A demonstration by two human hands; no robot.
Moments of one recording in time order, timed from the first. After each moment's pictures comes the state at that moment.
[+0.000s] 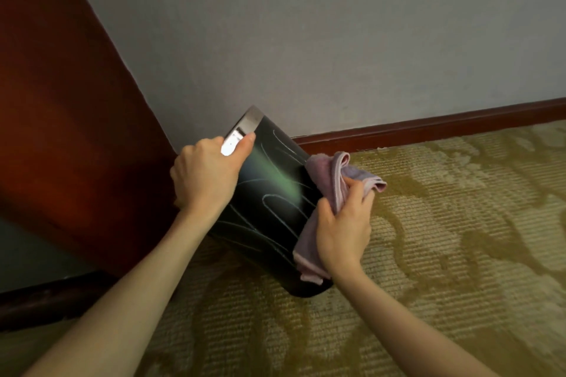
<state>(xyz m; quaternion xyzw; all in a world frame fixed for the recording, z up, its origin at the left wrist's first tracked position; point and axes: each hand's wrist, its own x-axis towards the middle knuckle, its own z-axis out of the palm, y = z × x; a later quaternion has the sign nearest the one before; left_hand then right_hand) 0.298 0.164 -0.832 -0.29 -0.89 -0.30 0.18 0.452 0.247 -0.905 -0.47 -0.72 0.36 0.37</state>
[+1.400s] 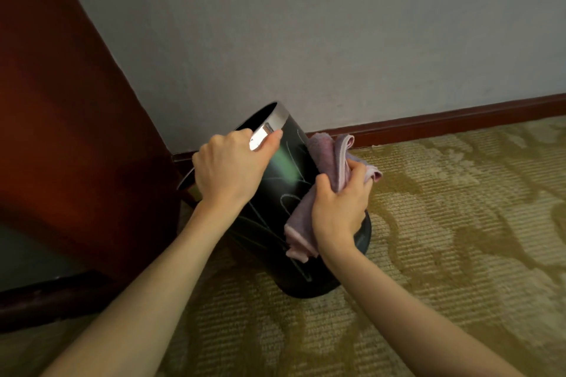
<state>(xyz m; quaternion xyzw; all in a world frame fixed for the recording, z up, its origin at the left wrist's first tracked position) 0.330 0.190 -0.824 -0.34 -0.87 -0.26 0.22 0.441 0.258 -0.884 -0.50 -0.62 0.43 0.43</state>
